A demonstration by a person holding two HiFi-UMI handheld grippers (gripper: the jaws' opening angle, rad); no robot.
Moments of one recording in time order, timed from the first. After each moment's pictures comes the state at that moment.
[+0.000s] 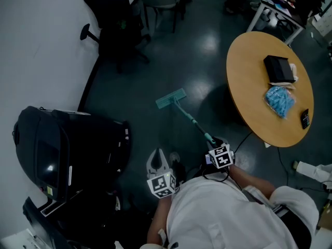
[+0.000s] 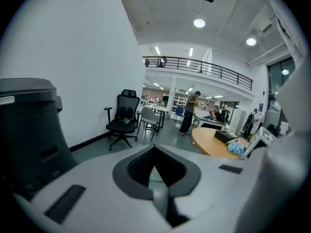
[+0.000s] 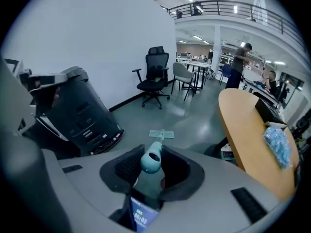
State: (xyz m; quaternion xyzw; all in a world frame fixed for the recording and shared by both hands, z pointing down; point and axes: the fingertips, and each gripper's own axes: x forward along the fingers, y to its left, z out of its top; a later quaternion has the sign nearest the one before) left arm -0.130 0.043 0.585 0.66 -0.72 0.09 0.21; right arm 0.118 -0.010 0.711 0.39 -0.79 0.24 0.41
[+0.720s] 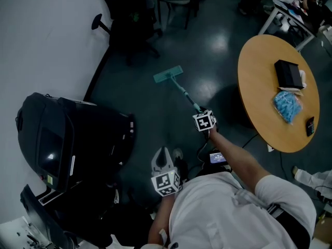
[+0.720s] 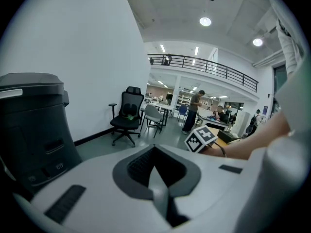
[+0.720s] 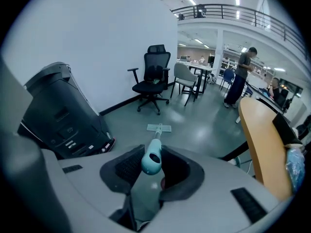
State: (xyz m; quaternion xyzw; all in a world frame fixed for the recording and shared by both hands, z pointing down) left arm -0.143 0.060 0.600 0.64 -0.73 0.09 0.24; right arm -0.002 -0.161 0.773 0.40 -0.80 0.20 0.41
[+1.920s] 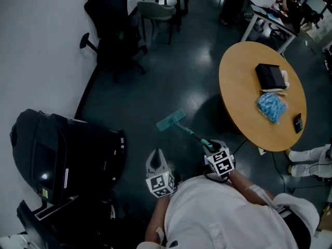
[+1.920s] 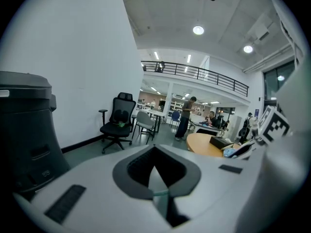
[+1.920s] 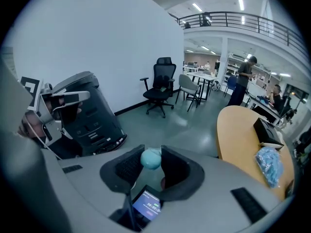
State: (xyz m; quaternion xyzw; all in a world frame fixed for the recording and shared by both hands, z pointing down) left arm -0.111 0.026 0.577 0.68 -0.71 0.06 0.20; right arm 0.110 -0.015 0.626 0.36 -0.82 0.19 0.39
